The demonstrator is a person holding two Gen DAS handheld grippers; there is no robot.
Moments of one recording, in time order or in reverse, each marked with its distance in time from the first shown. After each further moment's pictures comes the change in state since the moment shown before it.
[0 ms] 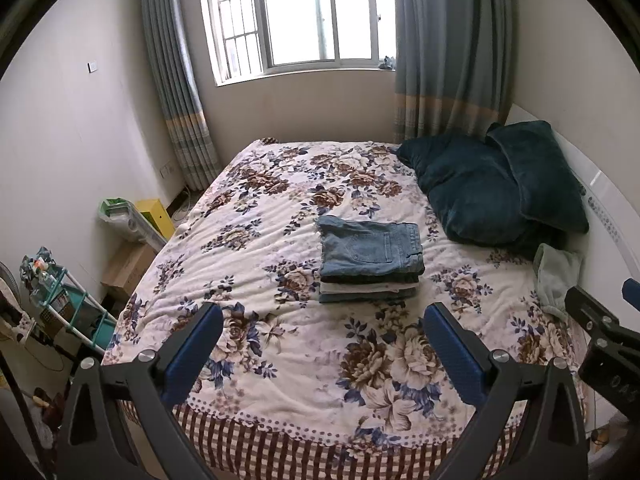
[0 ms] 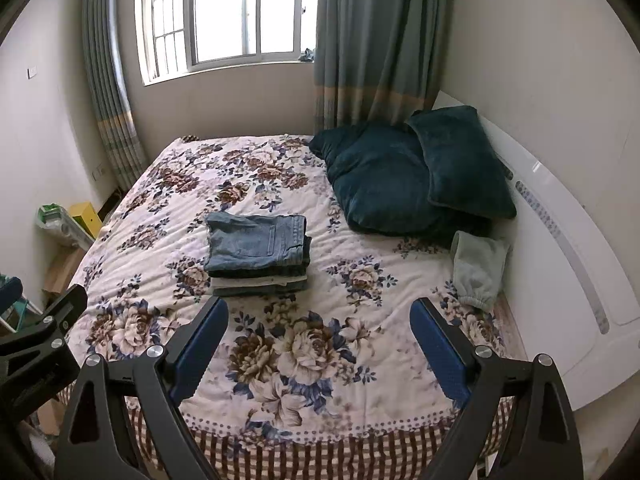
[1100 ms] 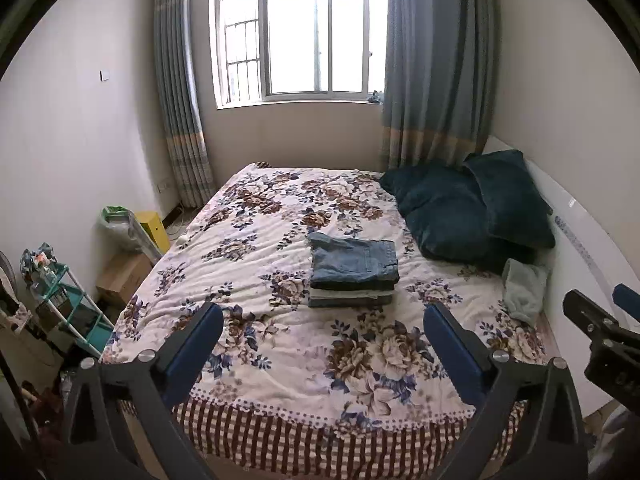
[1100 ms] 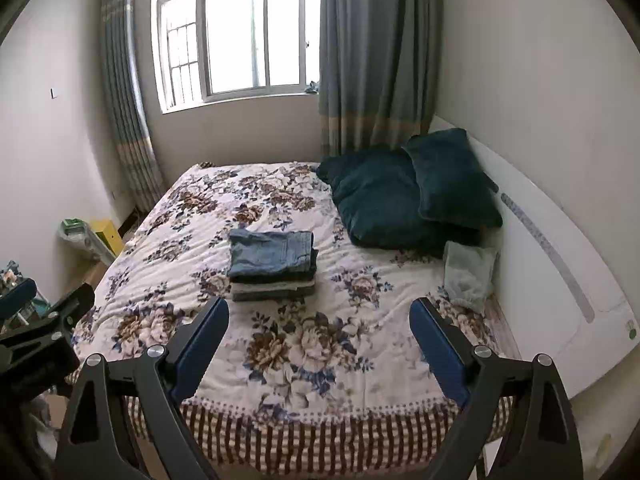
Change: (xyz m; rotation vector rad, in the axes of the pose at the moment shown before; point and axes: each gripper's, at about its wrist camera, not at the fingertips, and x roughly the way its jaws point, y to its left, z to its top) left arm -0.106 0.020 -0.038 -0.030 -0.103 -0.054; right arm -0.166 -0.026 -0.052 0.020 -0.106 0.042
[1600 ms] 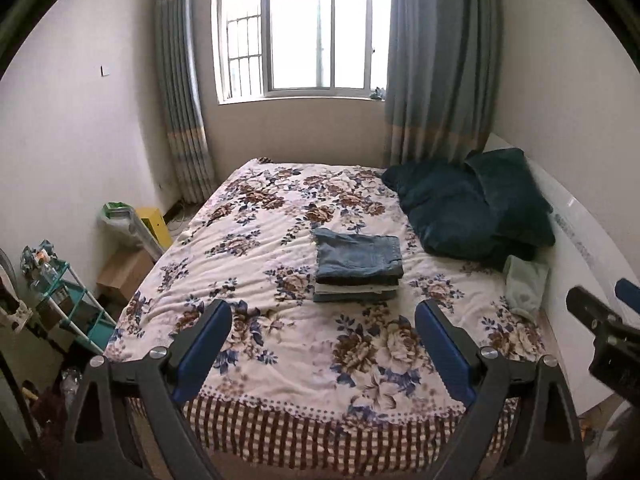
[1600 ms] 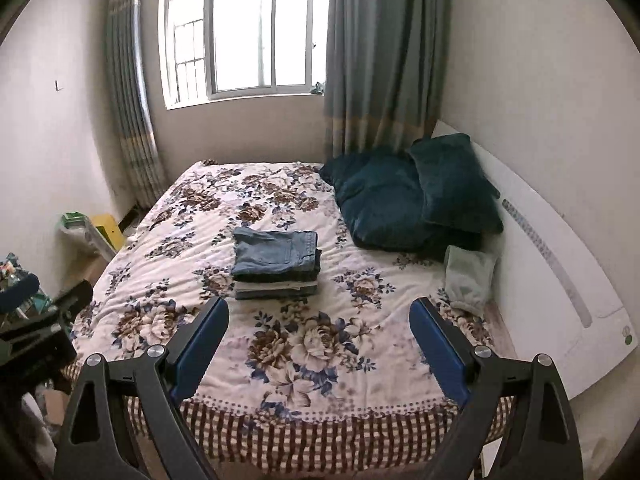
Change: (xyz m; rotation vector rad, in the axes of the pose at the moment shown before) left arm -0.013 0.021 0.000 -0.001 0.023 -0.030; right arm -0.033 0.024 -0.010 -0.030 -0.005 -0.009
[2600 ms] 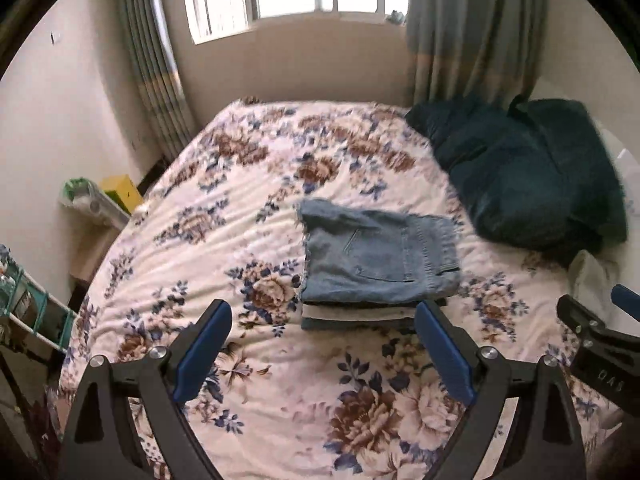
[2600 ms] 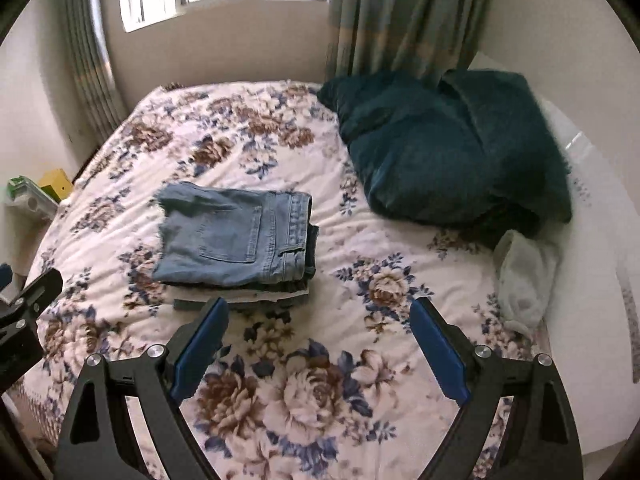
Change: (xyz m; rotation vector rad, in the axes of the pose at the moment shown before) left arm 0.381 -0.021 0.063 0.017 0.195 0.046; right arm 0.508 0.019 0.073 -0.043 0.269 -0.051
